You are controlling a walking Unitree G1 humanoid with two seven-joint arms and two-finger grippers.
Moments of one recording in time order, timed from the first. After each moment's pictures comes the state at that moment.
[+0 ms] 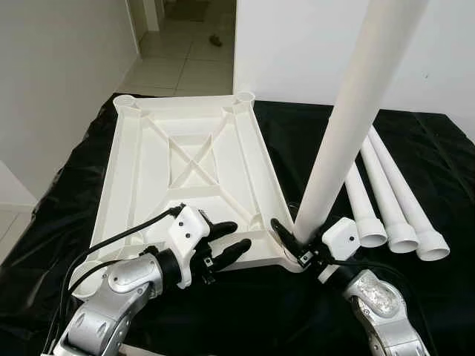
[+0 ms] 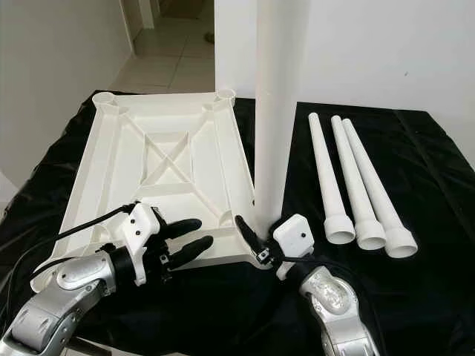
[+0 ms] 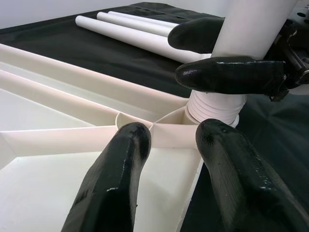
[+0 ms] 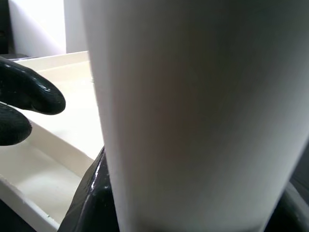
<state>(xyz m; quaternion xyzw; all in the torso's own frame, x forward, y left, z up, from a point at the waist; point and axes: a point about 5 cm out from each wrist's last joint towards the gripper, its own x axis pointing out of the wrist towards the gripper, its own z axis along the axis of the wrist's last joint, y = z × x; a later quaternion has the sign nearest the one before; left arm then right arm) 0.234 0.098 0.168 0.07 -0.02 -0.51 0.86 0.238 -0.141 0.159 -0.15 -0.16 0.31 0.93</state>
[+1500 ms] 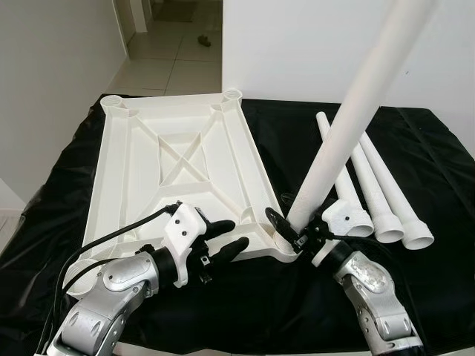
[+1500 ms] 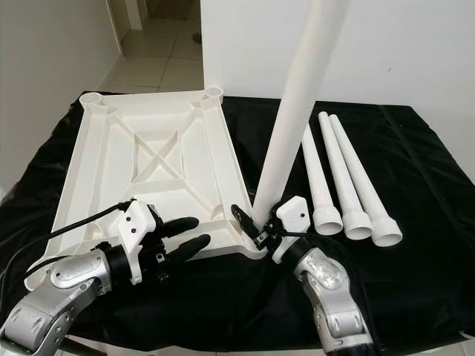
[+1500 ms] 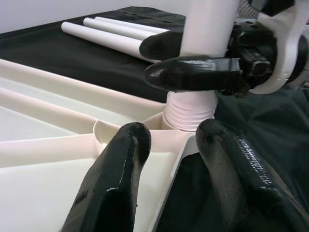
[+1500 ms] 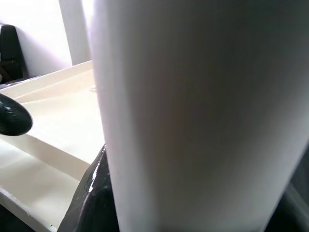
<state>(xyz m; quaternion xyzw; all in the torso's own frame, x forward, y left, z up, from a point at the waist) 0.232 0.100 0.174 0.07 -0.02 -0.51 0.86 0.271 -0.142 0.152 -0.07 -0.10 0.32 0.94</state>
